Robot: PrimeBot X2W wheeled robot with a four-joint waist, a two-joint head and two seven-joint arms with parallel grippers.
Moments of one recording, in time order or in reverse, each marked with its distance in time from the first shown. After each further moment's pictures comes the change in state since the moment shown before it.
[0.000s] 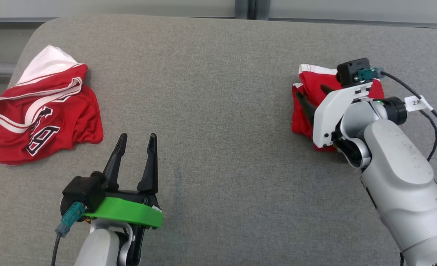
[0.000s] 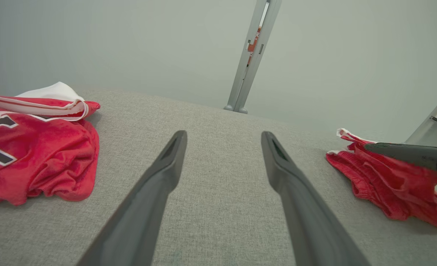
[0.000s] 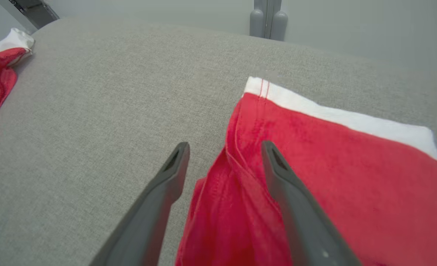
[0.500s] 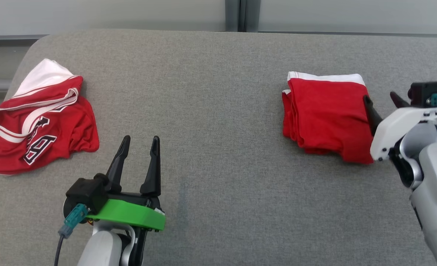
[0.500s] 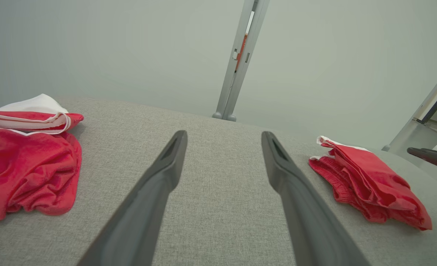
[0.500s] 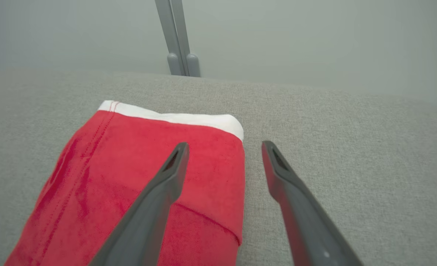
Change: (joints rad) left arm 0.008 0.000 -0.012 -0.001 -0.004 0.000 0.000; right arm 0.133 -0.149 -0.162 -0.012 -0.017 0.000 -0.201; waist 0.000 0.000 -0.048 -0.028
